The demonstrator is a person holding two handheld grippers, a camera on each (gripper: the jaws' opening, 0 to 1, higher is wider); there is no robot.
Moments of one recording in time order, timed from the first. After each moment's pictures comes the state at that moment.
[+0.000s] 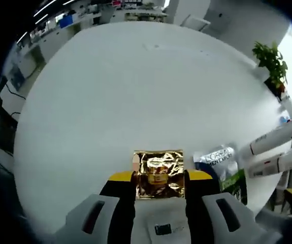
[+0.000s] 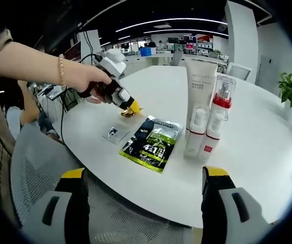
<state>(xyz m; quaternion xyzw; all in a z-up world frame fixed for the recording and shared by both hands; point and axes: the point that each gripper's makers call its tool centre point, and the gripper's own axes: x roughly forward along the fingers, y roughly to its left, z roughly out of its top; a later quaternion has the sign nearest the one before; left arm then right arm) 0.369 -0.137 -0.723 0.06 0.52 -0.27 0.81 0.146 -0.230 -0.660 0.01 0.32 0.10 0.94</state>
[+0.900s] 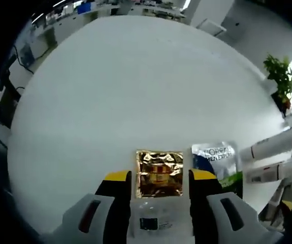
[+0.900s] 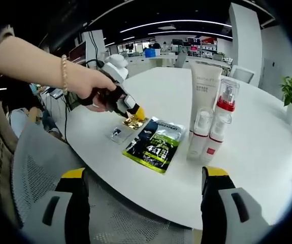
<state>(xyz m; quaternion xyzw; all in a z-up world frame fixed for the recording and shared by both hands) 0.352 -0.133 -0.734 0.01 0.54 -0.23 0.81 0.146 -0.223 -0.656 0.00 0.32 0.12 0.94</state>
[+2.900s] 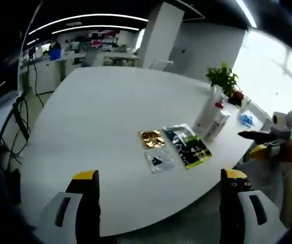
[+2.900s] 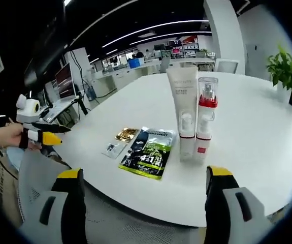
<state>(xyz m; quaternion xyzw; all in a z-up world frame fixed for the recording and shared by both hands) 0.258 -0.016 -0.639 0.00 0.34 -0.41 0.85 0.151 -0.240 -0.644 0.08 0.29 0.07 0.95</state>
